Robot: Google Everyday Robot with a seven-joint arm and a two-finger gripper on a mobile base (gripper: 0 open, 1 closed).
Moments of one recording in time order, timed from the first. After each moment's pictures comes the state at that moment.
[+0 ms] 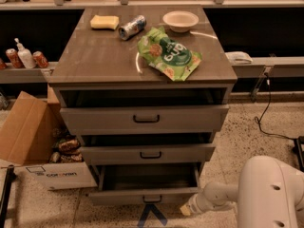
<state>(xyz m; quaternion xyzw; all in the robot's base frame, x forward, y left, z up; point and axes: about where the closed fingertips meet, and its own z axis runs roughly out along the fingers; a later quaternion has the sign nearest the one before) 0.458 -0.169 0.146 -0.27 0.93 0.21 0.10</state>
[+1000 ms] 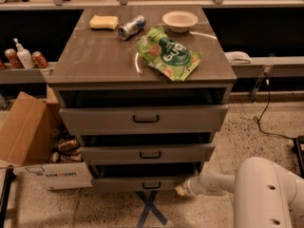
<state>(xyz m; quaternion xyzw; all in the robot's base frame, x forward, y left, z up) 0.556 -0.160 0.155 -0.27 0.92 0.19 0.19</state>
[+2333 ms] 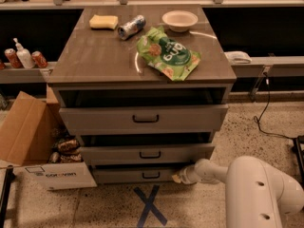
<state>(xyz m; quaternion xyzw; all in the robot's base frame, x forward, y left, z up) 0.623 -0.145 0.165 -0.28 0.91 0.19 0.23</state>
